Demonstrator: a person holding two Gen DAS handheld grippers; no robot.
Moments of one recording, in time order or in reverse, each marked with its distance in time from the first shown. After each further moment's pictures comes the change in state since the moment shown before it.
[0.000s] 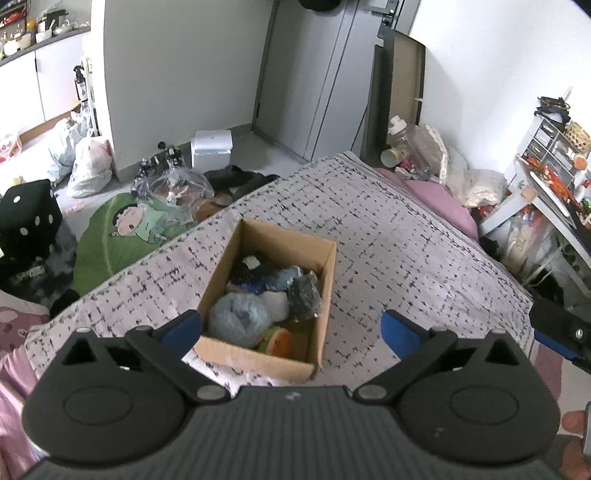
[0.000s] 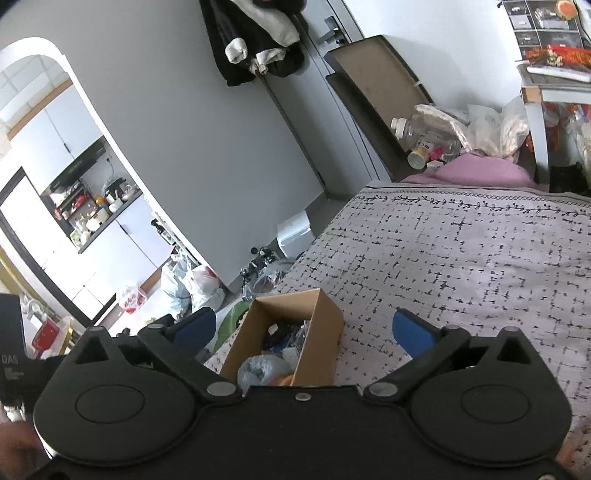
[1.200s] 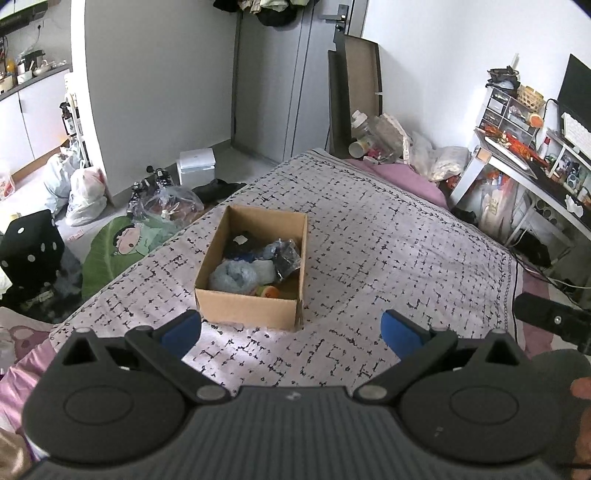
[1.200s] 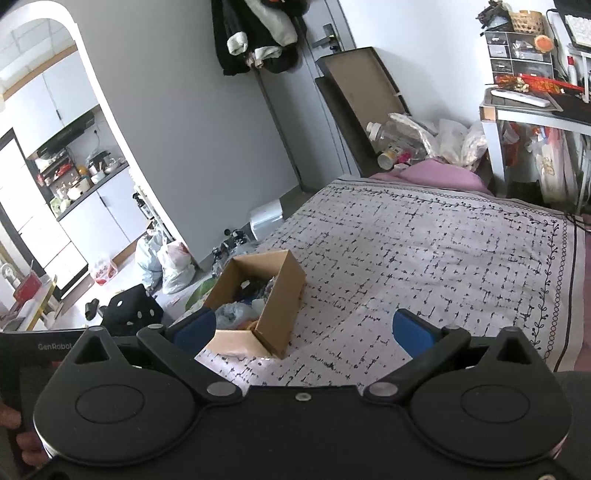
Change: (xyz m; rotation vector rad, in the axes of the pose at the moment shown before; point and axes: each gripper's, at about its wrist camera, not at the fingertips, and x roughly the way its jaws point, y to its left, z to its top) left arm -0.083 -0.016 -0.073 0.140 -0.055 -0.017; right arm -0.083 0.010 -0.055 -0.107 0.001 -0.120
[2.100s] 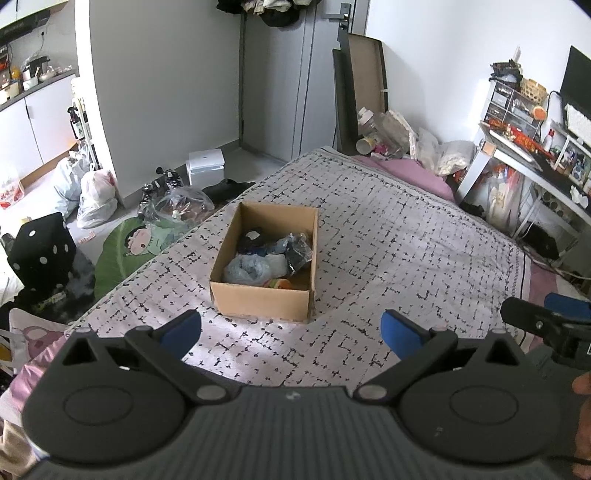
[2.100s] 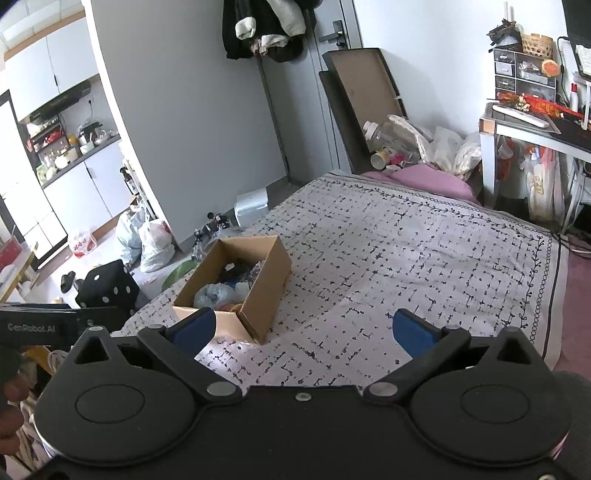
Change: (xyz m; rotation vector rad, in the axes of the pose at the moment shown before) left arm -0.010 0.002 -0.010 0.024 0.002 0.042; right arm 0.004 0.018 -0.009 -0.093 0.033 -0.071
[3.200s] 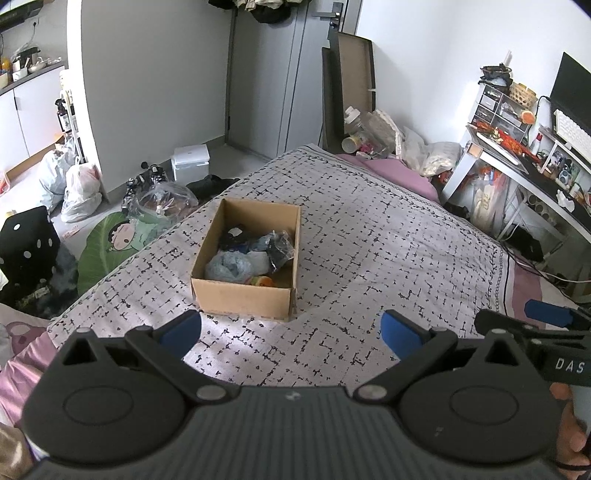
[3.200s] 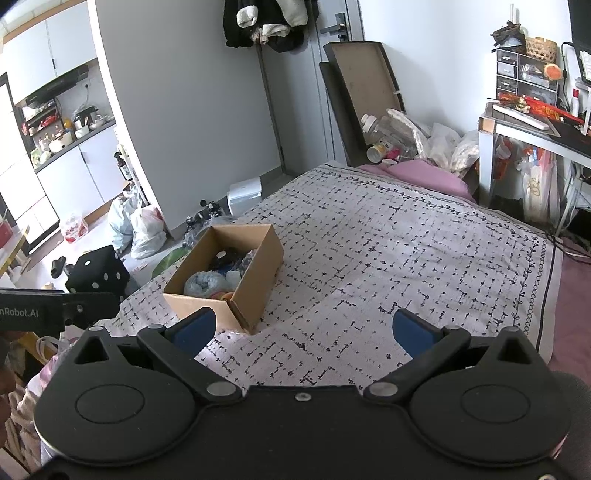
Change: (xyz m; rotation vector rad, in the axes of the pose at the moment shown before) left arm 0.001 -0.004 0.001 -0.020 0.007 -0.062; right arm 0.001 0.004 -0.003 -0.032 0.028 -0.019
